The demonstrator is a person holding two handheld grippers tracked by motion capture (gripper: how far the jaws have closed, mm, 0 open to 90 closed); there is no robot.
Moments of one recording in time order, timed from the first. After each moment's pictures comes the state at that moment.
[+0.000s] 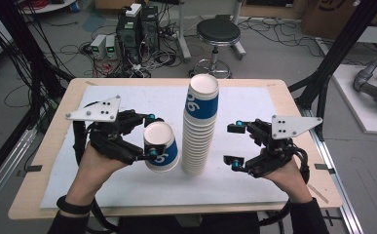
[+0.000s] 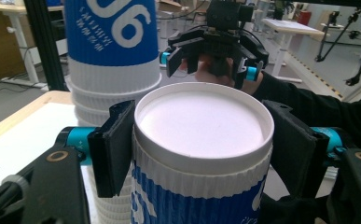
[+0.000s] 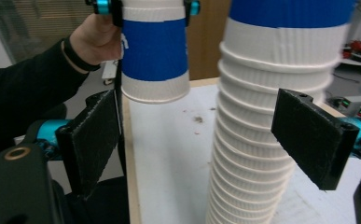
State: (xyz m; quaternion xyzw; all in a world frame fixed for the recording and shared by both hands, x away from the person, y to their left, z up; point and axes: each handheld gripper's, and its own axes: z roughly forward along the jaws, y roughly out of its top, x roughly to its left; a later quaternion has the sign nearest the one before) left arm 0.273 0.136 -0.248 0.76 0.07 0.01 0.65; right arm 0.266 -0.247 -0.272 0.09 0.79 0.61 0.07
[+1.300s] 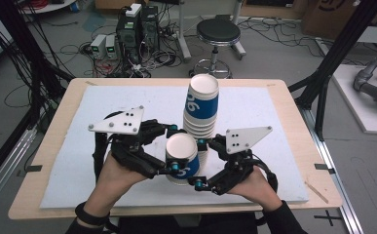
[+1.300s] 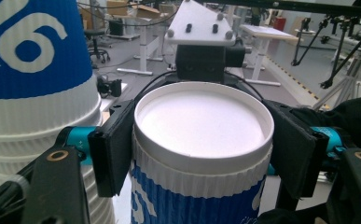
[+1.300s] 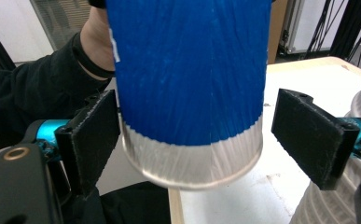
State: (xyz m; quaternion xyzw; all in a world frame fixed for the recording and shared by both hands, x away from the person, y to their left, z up) left arm 0.255 0.094 -0.249 0.75 0.04 -0.01 0.66; right arm 0.253 -0.171 -0.293 0.06 0.81 0.59 0.00
